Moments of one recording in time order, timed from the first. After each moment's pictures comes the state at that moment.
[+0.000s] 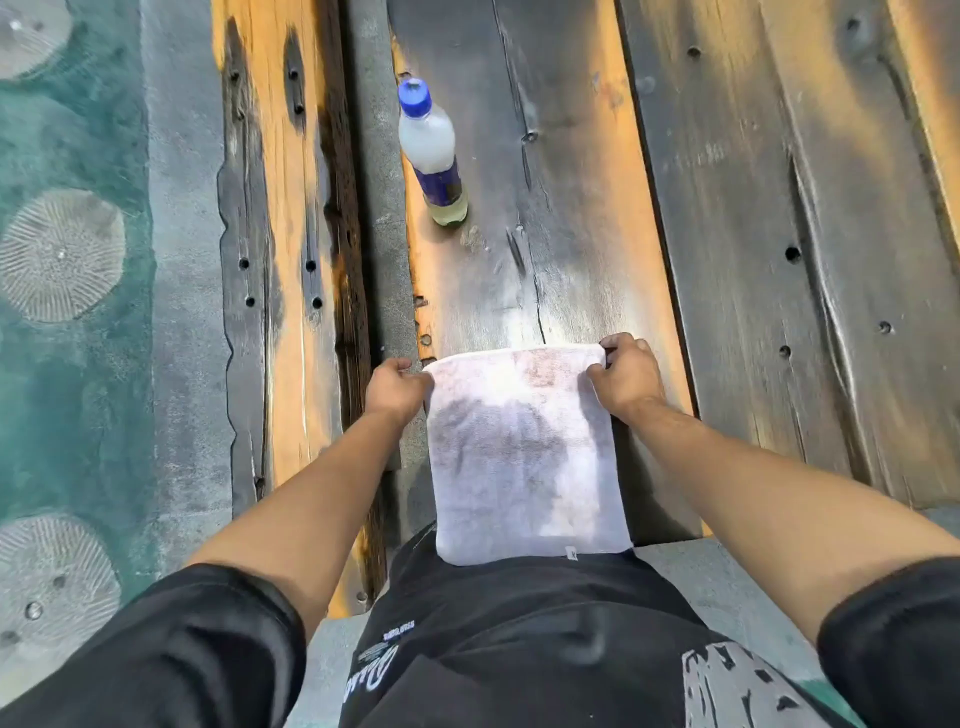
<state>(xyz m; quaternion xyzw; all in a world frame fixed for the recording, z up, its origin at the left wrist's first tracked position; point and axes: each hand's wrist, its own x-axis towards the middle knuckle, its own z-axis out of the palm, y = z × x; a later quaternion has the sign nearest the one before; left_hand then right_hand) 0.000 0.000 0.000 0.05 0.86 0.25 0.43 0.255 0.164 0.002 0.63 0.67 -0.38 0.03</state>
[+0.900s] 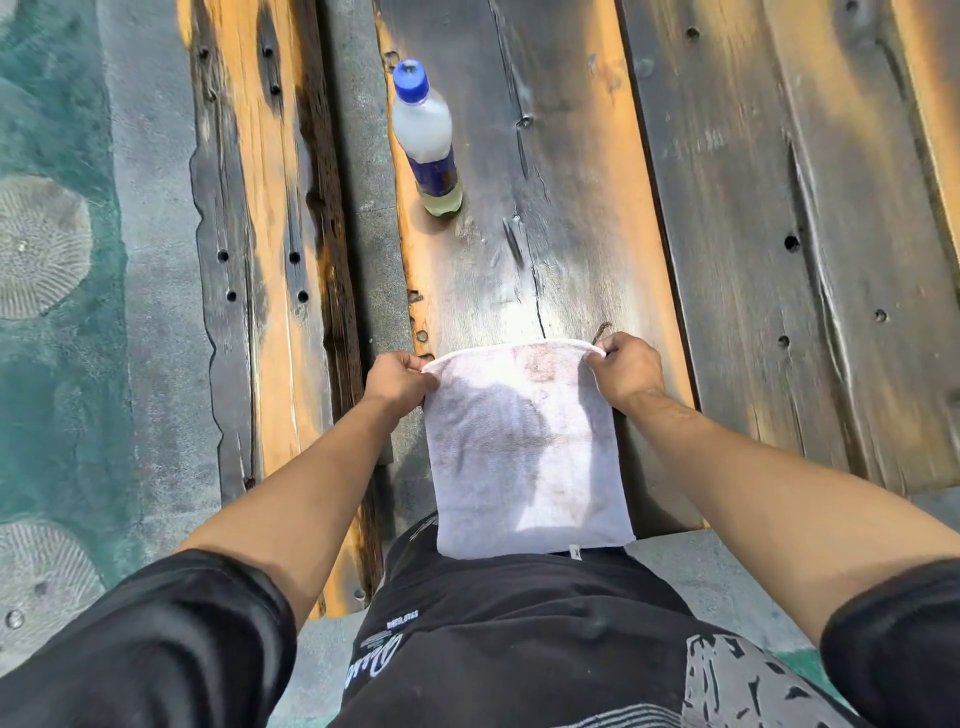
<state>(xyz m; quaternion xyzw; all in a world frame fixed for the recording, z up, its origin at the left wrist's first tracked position) -0.015 0.012 -0.009 0.12 0.84 0.21 0.48 0.247 0.167 0.001 0.68 0.63 -0.39 0.04</state>
